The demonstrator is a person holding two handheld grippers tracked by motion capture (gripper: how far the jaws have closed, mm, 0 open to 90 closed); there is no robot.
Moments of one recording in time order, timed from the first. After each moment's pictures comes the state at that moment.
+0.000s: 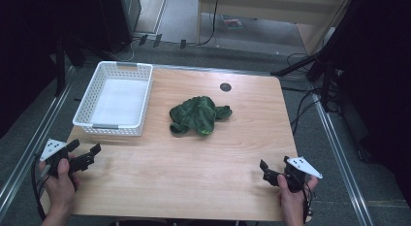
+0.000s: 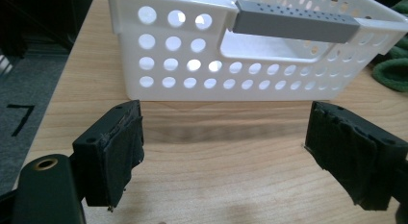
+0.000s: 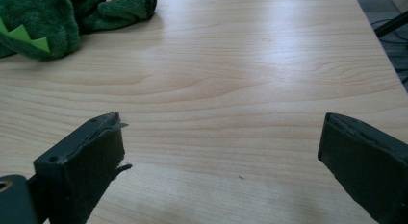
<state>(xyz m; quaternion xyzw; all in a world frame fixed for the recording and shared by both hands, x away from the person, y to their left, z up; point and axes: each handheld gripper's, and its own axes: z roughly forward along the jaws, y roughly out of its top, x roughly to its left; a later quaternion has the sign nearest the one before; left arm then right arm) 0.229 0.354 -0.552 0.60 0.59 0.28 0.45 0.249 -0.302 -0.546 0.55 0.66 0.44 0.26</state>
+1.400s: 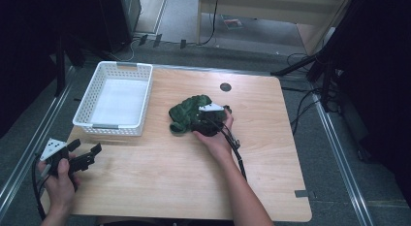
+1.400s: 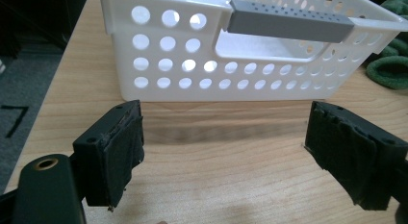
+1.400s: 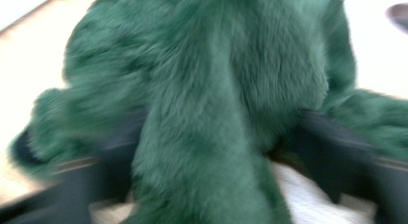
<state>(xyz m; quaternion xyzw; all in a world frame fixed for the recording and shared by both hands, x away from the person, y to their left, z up) 0.229 0.352 -0.551 0.61 0.58 0.28 0.46 0.405 -0.068 -0.535 0.45 0.79 0.38 0.19</state>
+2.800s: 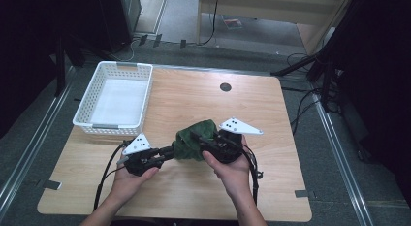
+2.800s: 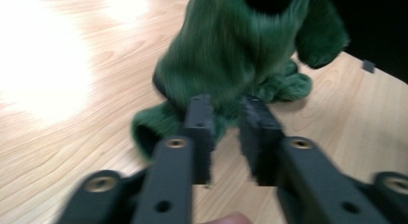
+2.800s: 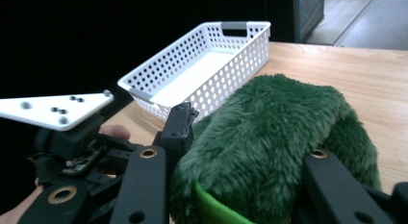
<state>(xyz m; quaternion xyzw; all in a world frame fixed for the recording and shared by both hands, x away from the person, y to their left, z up) 0.254 0.164 -0.510 0.76 0.36 0.10 0.53 0.270 -0.107 -0.416 0.38 0.72 0.58 0.09</state>
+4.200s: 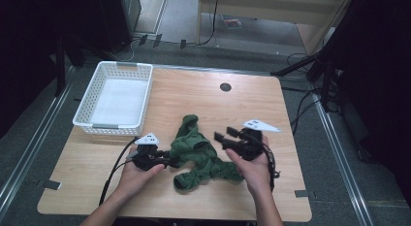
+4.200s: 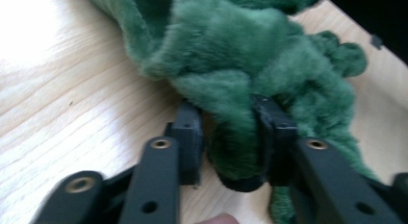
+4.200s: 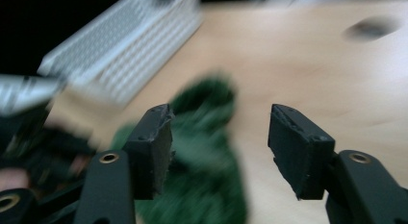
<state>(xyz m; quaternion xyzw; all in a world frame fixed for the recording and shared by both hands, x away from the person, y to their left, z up) 0.283 0.152 -0.544 0.79 0.41 -0.01 0.46 0.300 -0.157 -0.461 0.44 0.74 0.49 0.09</state>
